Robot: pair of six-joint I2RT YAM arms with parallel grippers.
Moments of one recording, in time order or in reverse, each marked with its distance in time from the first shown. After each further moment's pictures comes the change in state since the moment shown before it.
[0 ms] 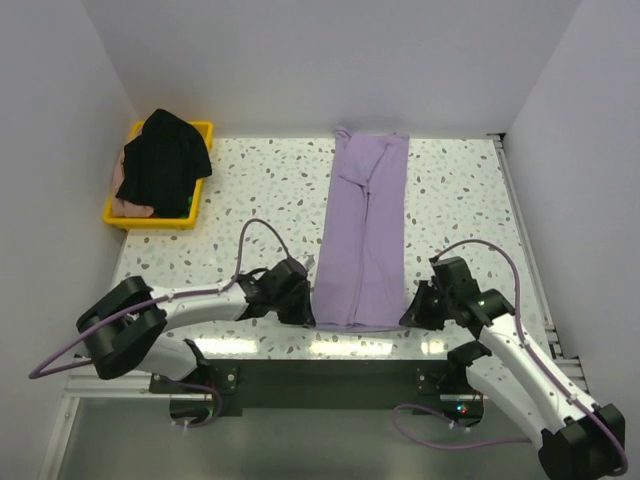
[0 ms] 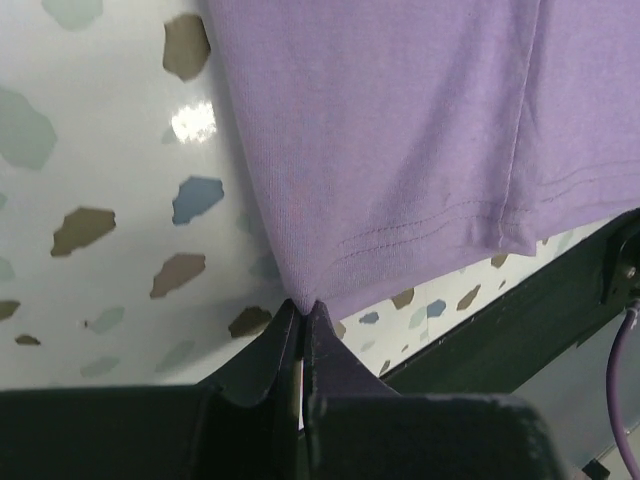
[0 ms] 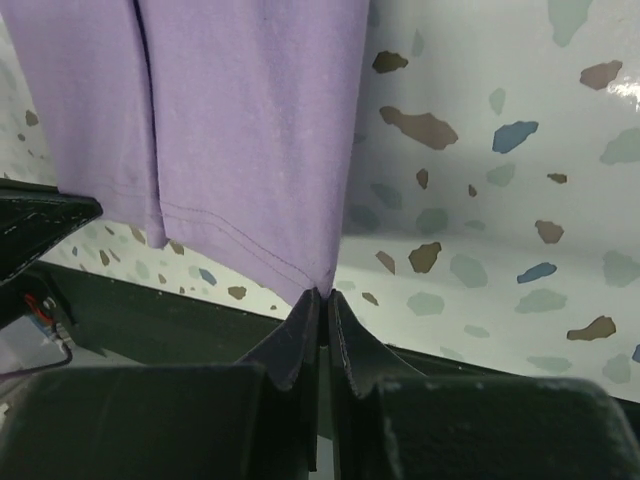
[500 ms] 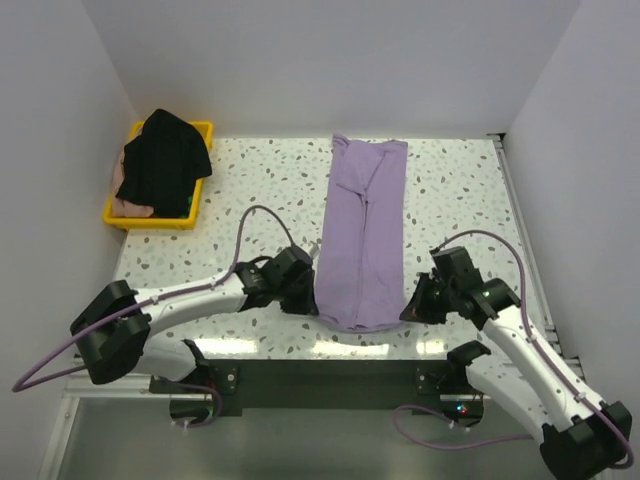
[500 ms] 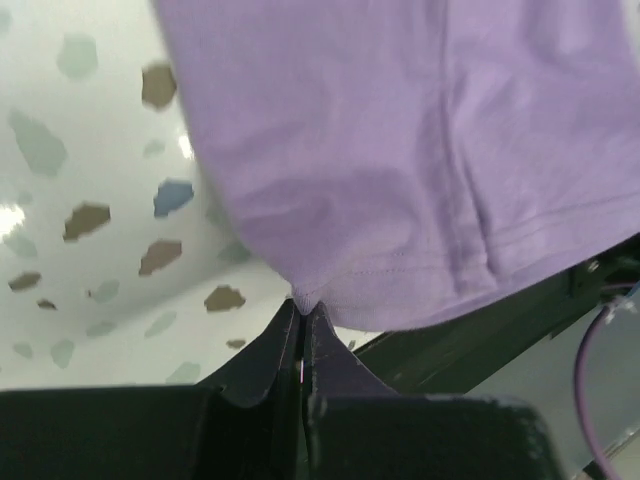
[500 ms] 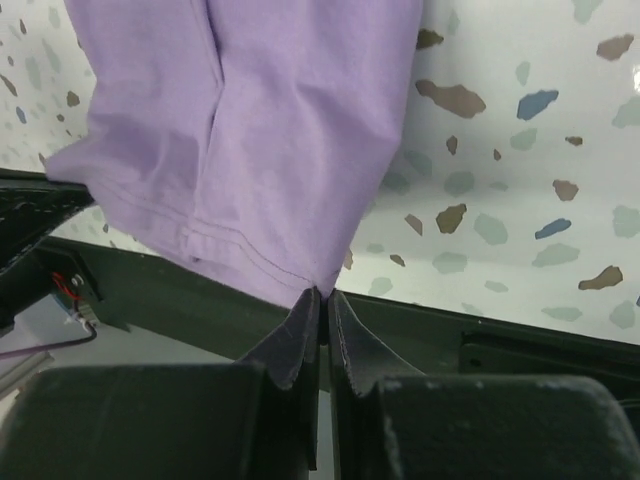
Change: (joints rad) left arm -0.046 -0.096 0.095 -0.203 -0.052 0.016; right arm 0.034 -0.035 0.116 -0.150 -0.007 0.022
